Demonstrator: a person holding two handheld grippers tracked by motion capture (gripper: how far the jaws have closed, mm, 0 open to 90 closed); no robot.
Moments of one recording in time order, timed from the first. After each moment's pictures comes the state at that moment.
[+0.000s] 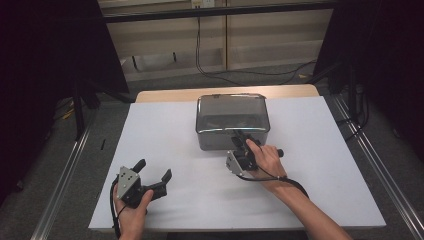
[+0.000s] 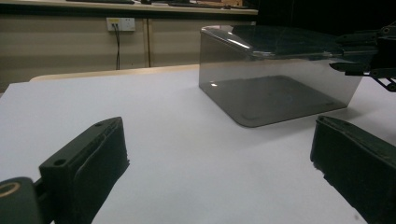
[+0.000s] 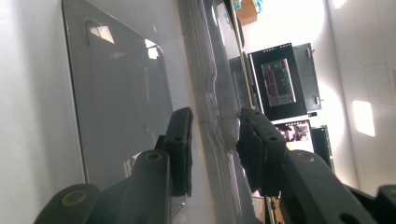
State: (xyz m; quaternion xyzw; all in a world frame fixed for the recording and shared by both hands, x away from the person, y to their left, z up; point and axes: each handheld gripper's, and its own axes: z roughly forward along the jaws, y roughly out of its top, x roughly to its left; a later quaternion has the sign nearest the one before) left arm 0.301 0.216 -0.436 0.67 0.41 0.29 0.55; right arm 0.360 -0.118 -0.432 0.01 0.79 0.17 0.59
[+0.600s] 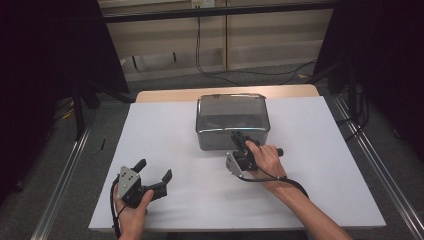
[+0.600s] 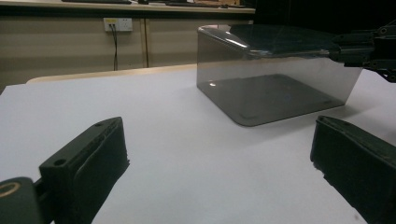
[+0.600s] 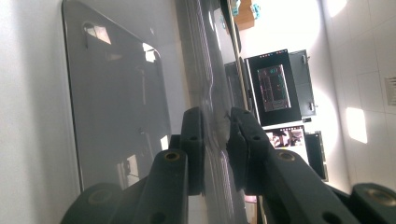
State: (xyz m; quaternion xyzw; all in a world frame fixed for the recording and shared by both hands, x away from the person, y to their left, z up) left arm 0.302 0.216 -0.436 0.67 0.40 0.29 0.55; right arm 0.359 -0.117 -0.429 -0.01 0.78 0.17 0.60
